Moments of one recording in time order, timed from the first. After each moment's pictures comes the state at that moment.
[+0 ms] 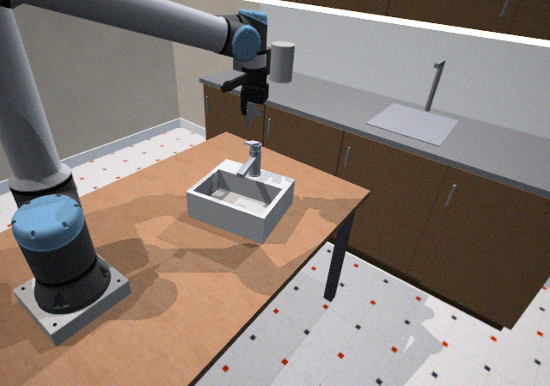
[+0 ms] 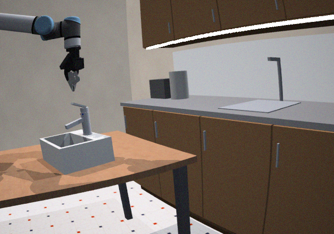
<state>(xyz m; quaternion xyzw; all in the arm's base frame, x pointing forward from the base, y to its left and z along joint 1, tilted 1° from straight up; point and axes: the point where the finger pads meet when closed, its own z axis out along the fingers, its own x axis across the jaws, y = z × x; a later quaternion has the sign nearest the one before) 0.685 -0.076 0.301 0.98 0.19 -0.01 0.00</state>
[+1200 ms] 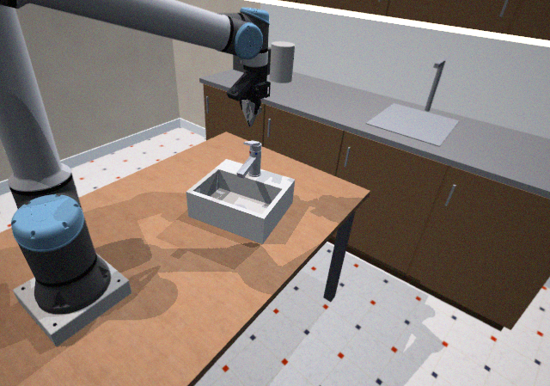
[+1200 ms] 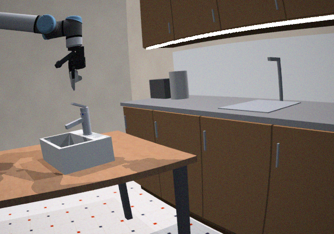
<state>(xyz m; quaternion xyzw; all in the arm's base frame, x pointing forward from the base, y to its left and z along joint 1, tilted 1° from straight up) 0.685 -0.087 0.305 0.72 0.69 0.00 0.00</state>
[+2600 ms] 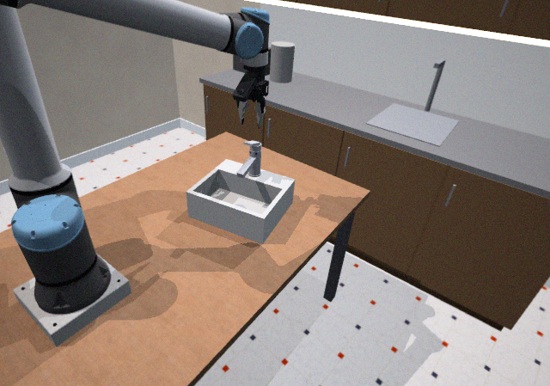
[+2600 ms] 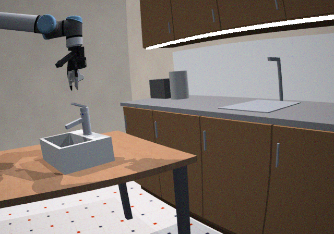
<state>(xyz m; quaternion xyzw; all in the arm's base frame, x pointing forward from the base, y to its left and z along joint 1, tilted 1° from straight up) 0.686 -0.090 0.305 0.63 0.78 0.00 -0.01</state>
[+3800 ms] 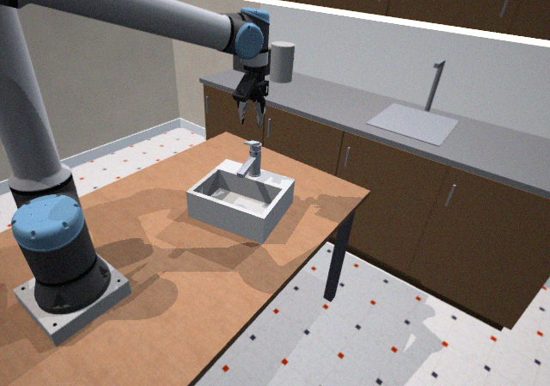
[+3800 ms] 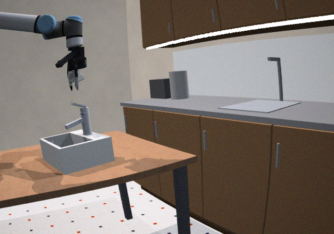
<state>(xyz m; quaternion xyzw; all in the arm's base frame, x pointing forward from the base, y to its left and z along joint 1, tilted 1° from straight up) 0.687 -0.090 0.305 0.63 0.78 0.00 -0.01</state>
